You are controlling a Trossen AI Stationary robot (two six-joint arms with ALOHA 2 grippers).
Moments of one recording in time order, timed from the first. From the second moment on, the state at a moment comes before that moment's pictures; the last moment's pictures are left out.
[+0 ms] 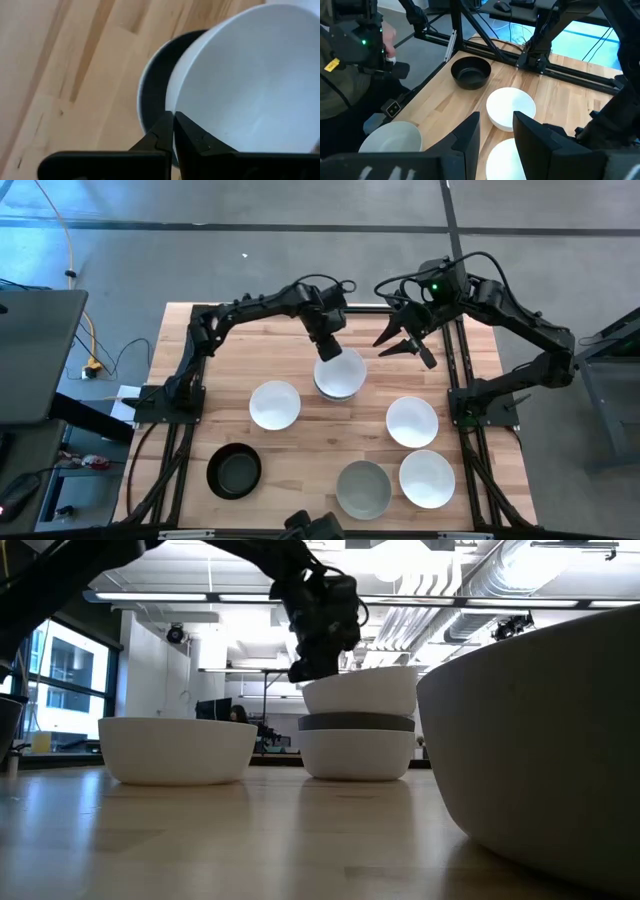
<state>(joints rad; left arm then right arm) 0.54 2.16 2.00 -1.12 0.30 -0.02 -0.38 1.28 1.62 -0.95 -0.71 -0.48</state>
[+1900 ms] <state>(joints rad) 0.51 2.26 2.17 -1.27 0.26 0.04 -0.38 1.28 1.62 -0.99 -0.76 -0.50</state>
